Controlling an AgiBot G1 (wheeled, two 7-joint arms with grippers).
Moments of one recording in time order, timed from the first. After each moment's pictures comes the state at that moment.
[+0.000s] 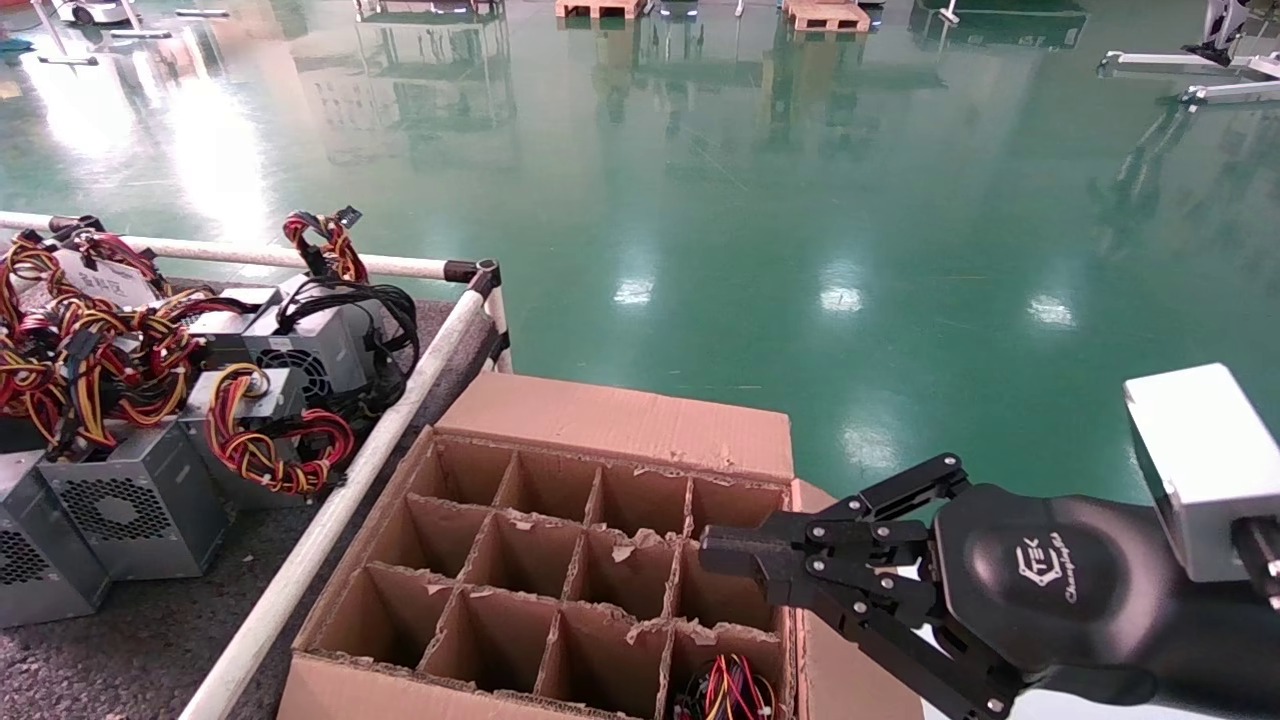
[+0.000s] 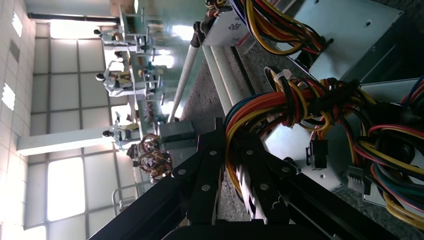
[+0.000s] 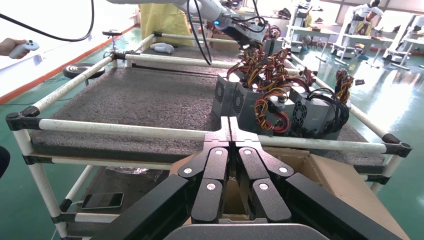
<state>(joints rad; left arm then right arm) -1.90 0.92 1.29 0.12 1.21 0.43 0.61 1.07 -0.61 -0.28 1.28 -0.73 -1.50 0.19</state>
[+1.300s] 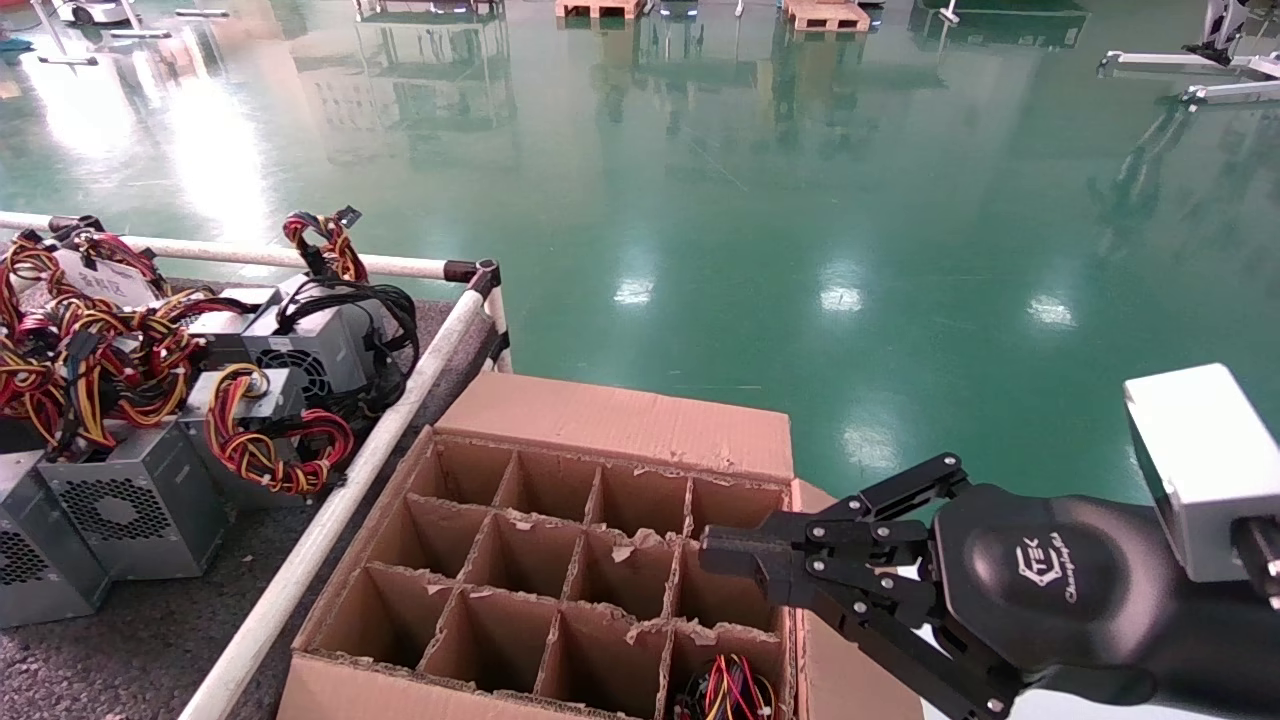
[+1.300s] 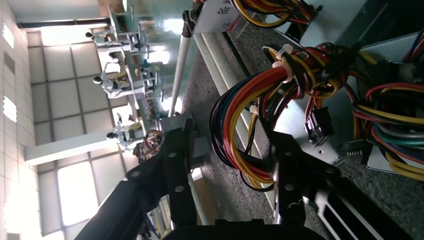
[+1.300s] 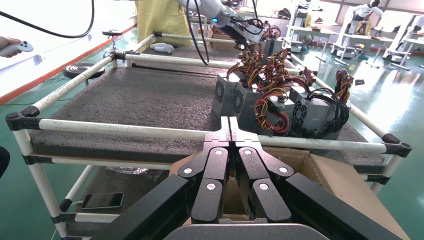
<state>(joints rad) -1.92 0.92 1.38 0.11 1.31 0.47 0.53 1.07 -0.61 -0.28 1.28 -0.73 -1.50 0.19</state>
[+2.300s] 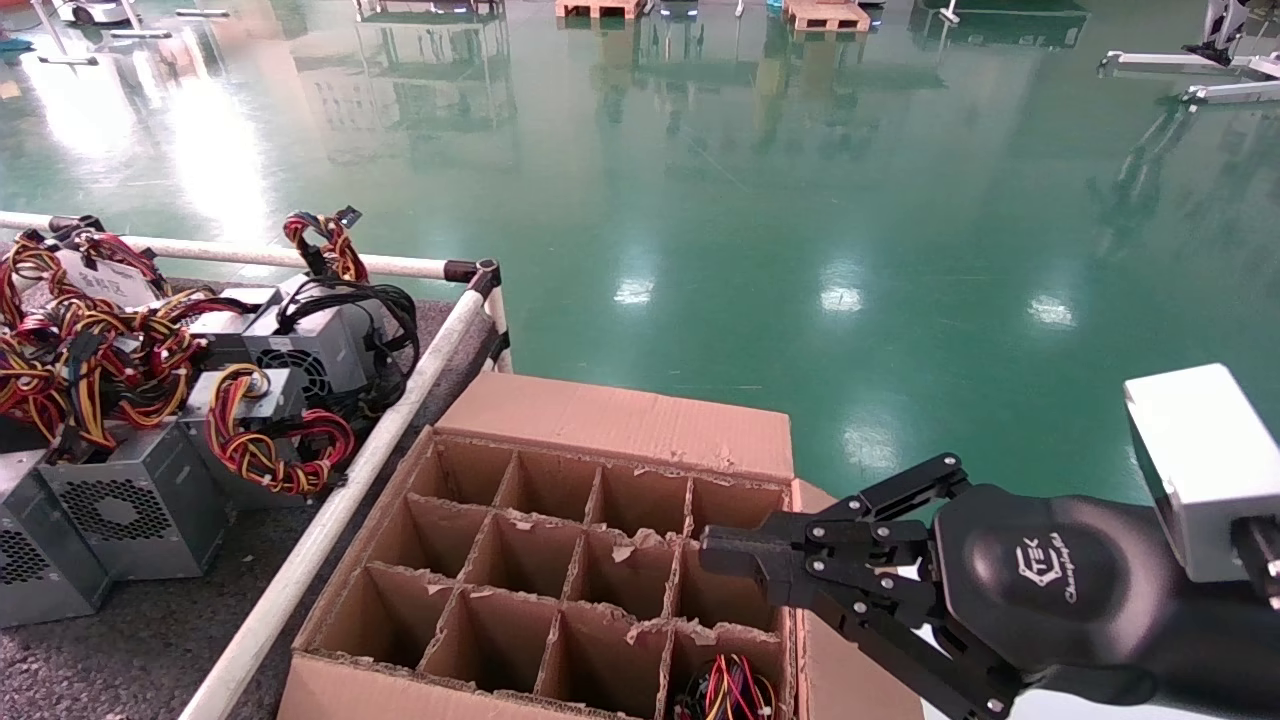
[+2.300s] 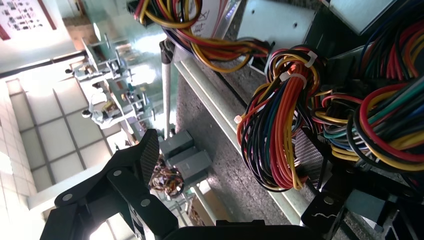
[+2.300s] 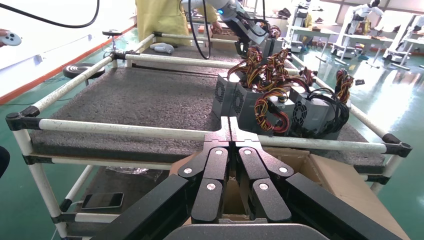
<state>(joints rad) -2.01 0.97 1.53 0.06 1.47 0.64 0.44 1.07 -0.61 -0.28 1.28 -0.73 -1.50 0.19</state>
